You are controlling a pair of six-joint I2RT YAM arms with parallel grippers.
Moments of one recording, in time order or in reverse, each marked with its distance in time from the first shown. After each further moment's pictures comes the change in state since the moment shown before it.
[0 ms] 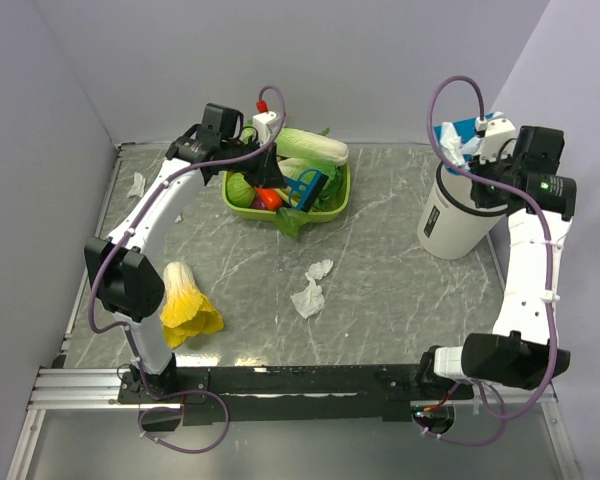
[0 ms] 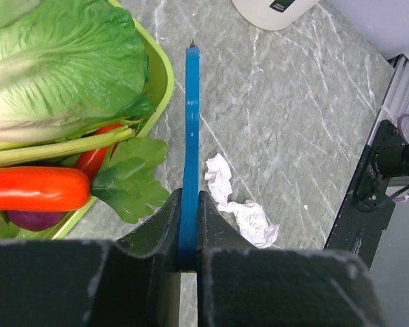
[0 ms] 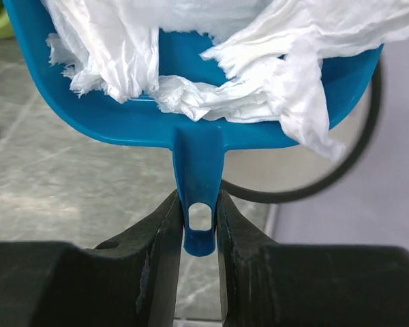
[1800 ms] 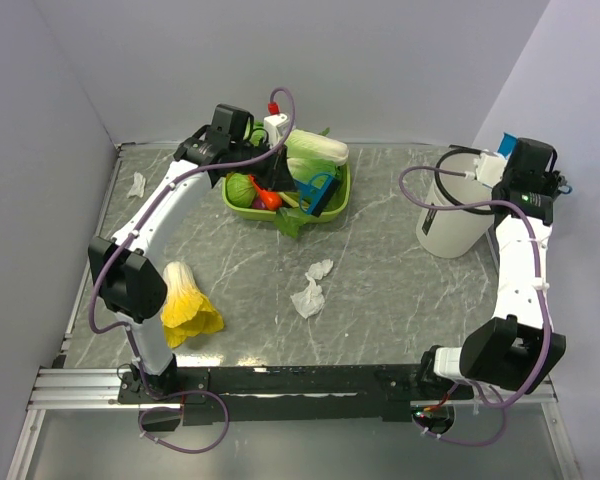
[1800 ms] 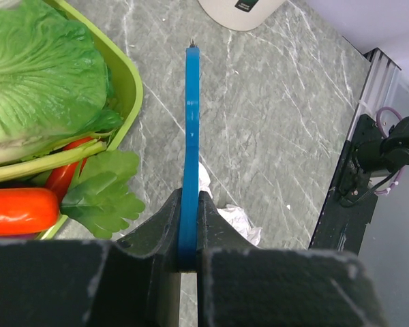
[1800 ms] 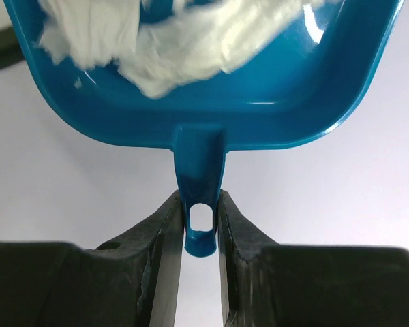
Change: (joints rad) left arm -0.052 0.003 0.018 0.003 0.023 -0.019; right arm -0.060 -0.010 -0.317 0.521 0.706 -1.157
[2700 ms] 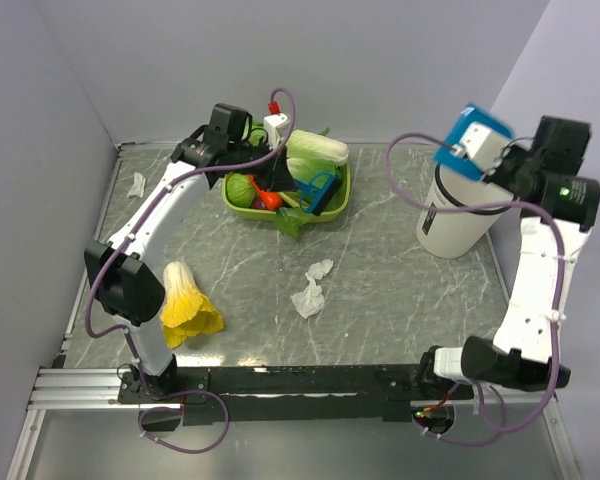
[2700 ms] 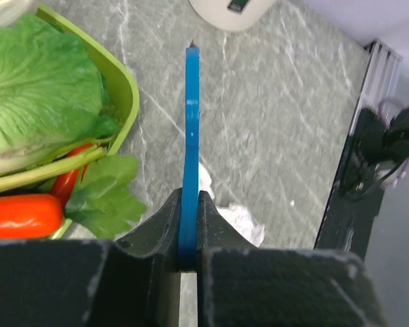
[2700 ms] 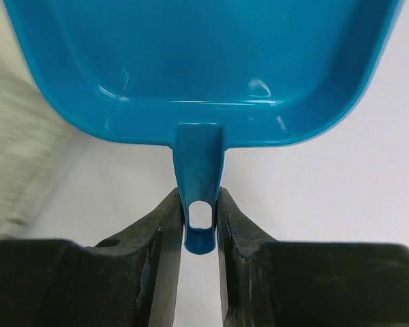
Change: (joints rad) left arm -0.005 -0.018 0.001 0.005 0.014 0.034; right arm 0.039 0.026 0.547 -0.603 -0.504 0.287
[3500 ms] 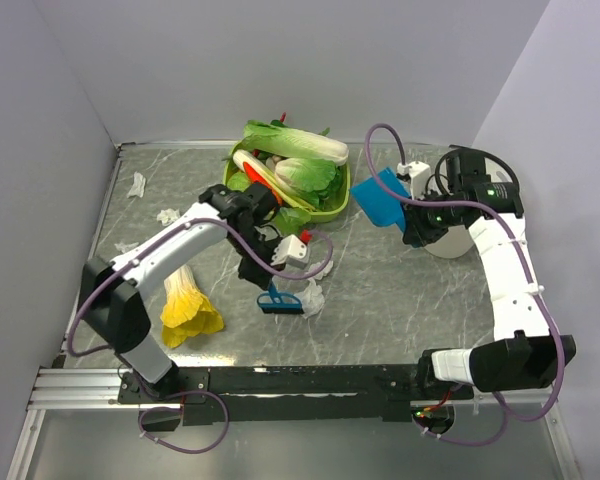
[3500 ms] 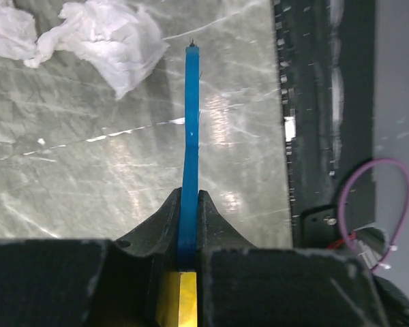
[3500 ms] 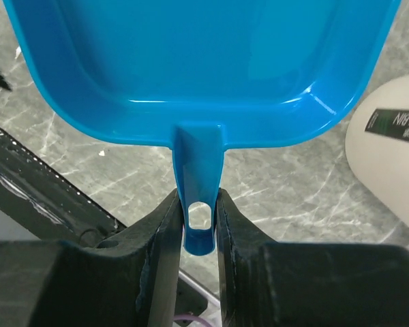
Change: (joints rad) left arm -0.227 -0.201 -0.404 -0.574 -0.148 0.870; right arm 0.314 -0.041 -0.447 -0.063 -0.446 0.785
